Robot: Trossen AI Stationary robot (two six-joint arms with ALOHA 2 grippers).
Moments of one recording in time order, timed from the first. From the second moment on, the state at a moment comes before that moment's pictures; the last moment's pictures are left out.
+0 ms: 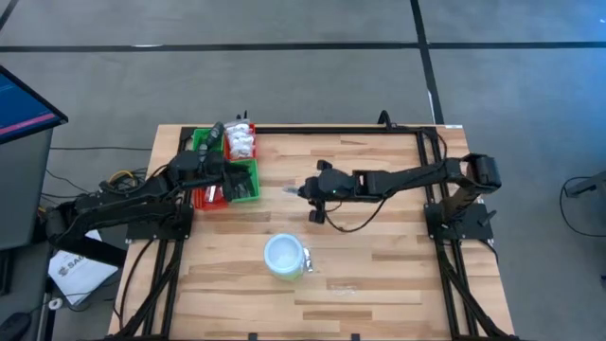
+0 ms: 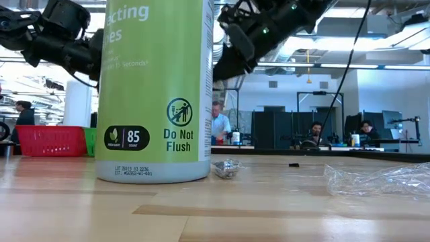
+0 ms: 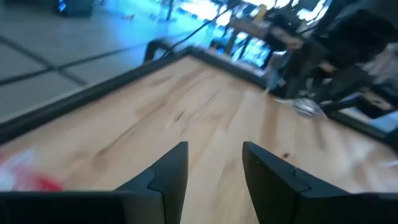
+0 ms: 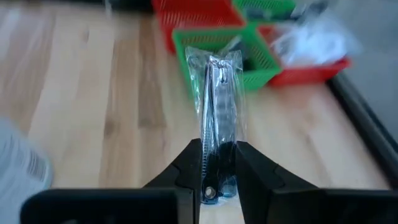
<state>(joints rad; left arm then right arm) 0.53 0.66 0.21 0.22 0.20 -0.24 -0.01 1.69 1.12 -0.03 0.22 -0.06</state>
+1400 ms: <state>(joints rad) 0.30 1.21 0.22 1.29 0.19 -0.16 -0.04 1.66 1.12 0.35 0.21 -0.11</state>
